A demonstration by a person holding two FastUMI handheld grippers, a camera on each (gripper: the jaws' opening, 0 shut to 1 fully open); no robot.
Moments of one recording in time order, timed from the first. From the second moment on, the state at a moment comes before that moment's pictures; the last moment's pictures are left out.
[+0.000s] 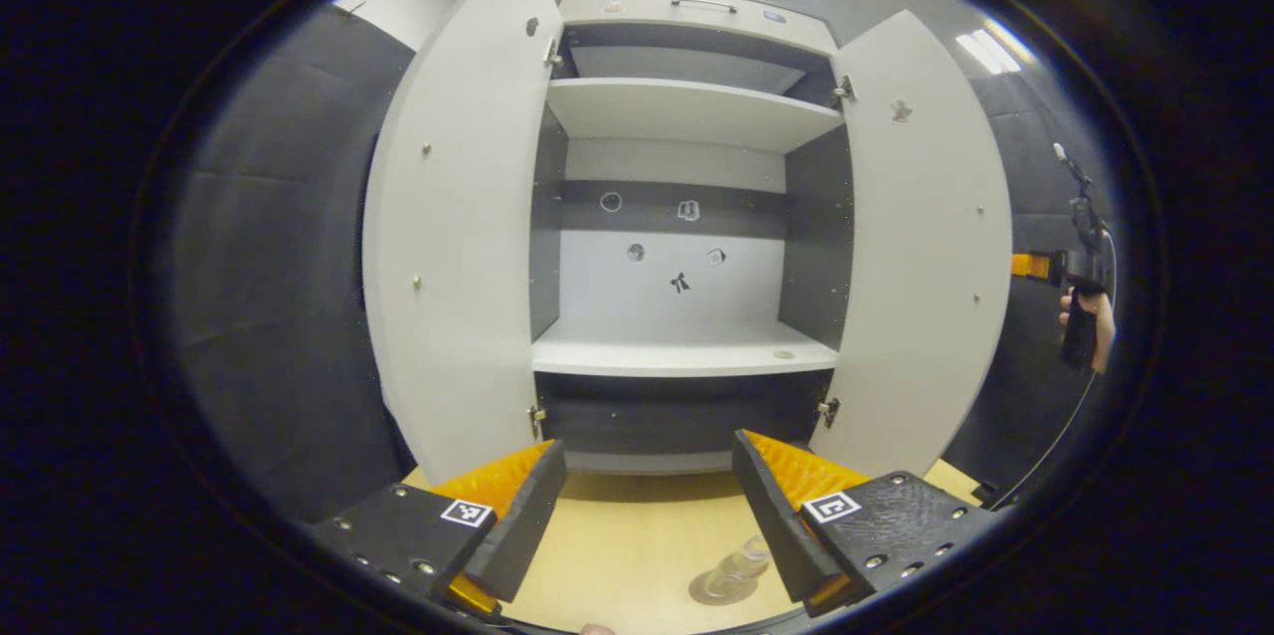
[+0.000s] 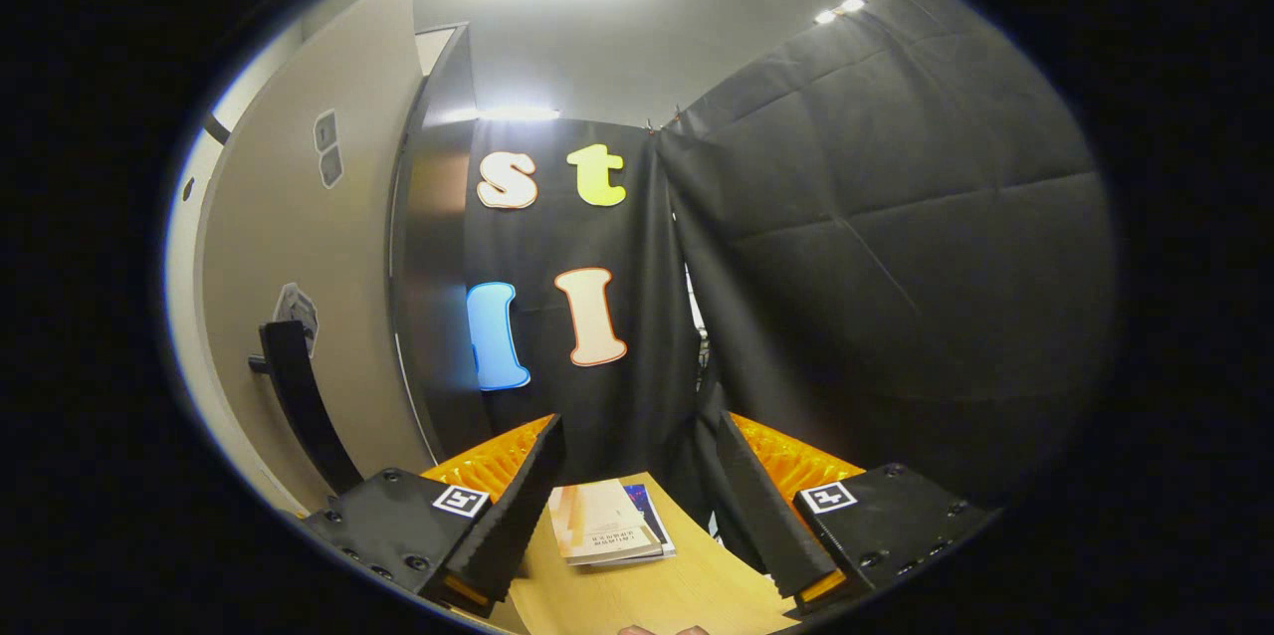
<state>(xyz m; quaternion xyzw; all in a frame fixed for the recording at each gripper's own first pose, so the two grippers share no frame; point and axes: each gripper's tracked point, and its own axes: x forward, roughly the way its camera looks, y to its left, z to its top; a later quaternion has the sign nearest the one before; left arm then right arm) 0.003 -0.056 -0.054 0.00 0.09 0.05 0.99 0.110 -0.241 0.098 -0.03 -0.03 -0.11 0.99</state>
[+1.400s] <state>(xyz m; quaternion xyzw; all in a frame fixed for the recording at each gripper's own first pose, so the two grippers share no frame) 0.023 0.005 0.011 -0.06 0.05 0.04 1.00 0.097 -0.156 0.100 0.00 0.02 -0.05 1.00</state>
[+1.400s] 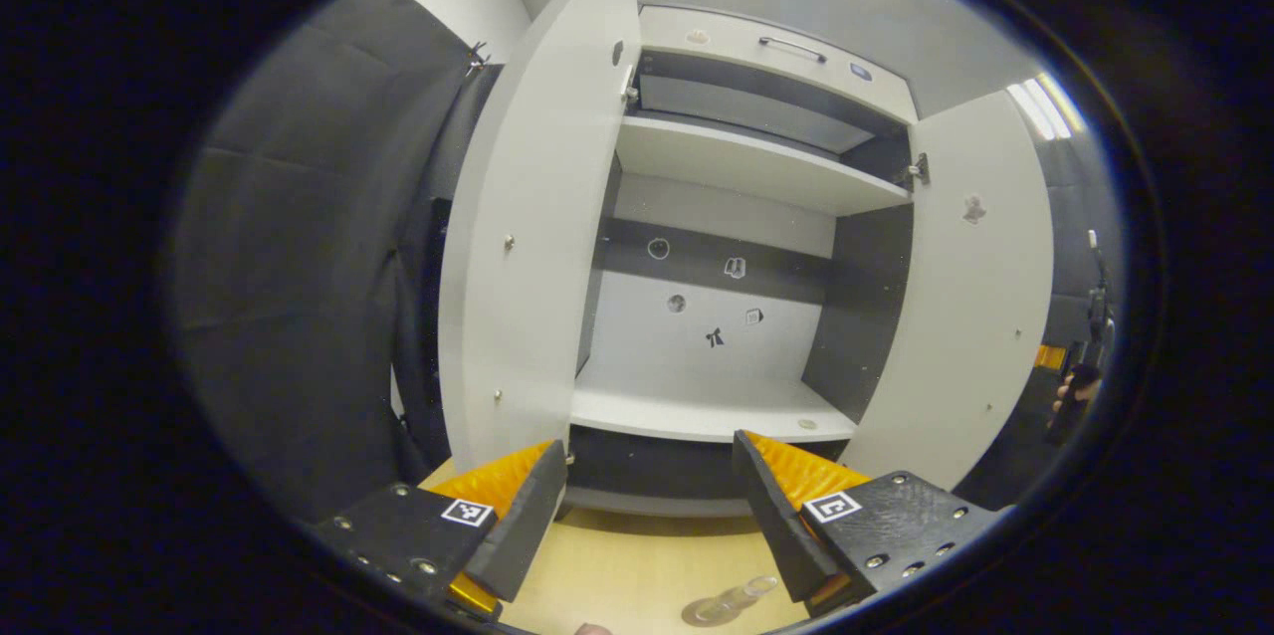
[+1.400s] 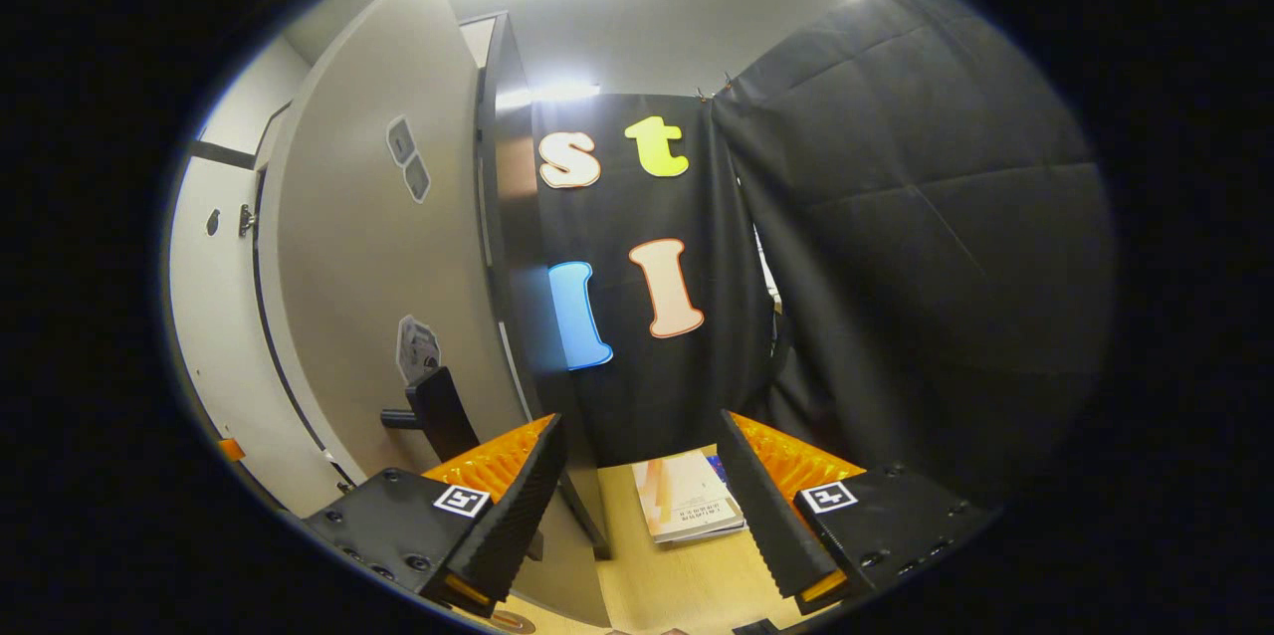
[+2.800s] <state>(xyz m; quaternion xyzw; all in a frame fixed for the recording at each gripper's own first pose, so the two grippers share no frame) -0.048 0.109 -0.003 -0.06 0.04 0.08 0.99 0.116 0.039 0.069 0.00 0.05 0.06 1.00</state>
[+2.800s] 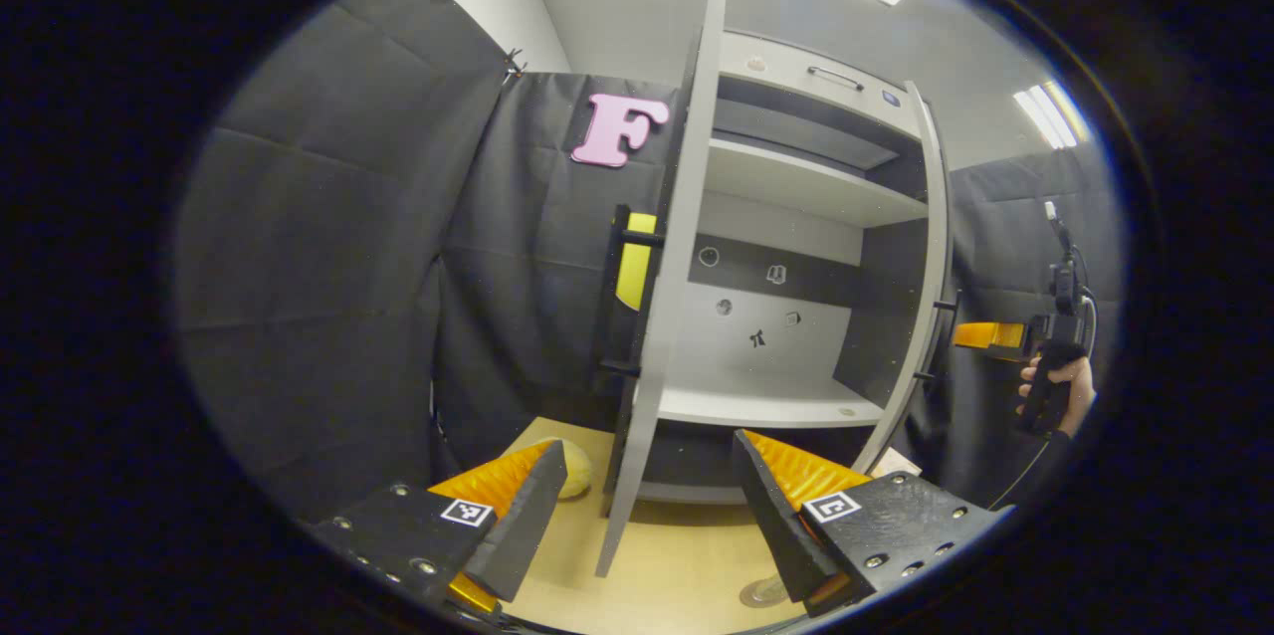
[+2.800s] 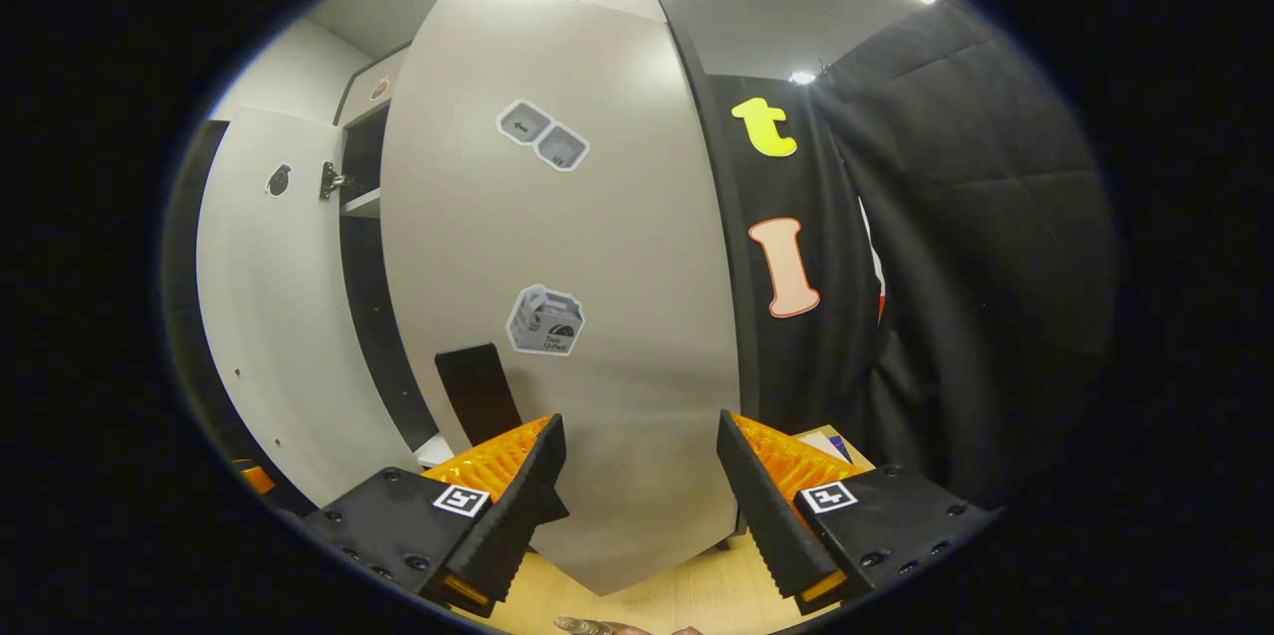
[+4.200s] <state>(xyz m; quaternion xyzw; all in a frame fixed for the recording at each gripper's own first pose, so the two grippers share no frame) 0.043 0.250 0.096 -0.01 -0.04 0.07 1.00 0.054 0.000 -0.005 0.02 0.11 -0.01 0.99</state>
